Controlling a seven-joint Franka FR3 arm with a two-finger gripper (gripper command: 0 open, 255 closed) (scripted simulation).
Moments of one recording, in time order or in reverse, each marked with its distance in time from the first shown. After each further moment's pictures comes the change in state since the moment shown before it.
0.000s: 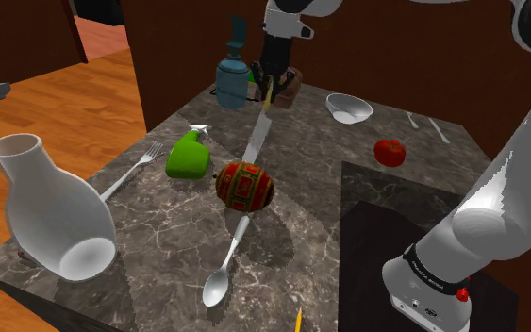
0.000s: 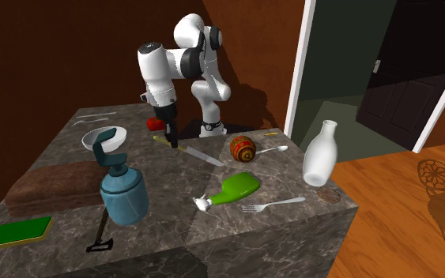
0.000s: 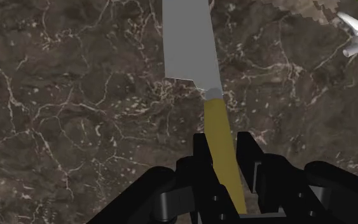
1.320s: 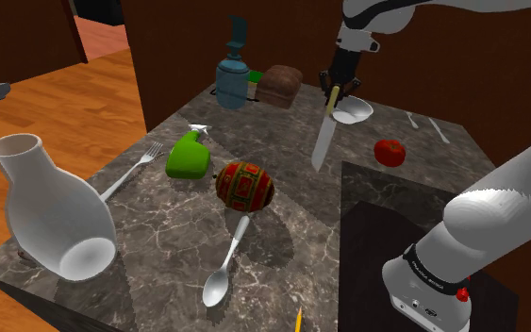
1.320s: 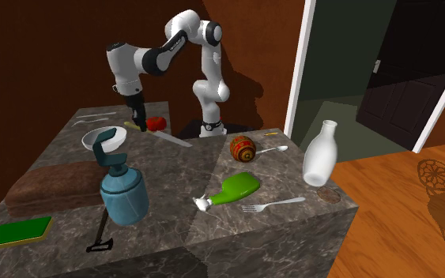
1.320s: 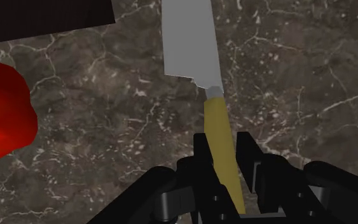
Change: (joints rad) arm -0.210 -0.232 -0.194 -0.317 0.014 0.064 -0.411
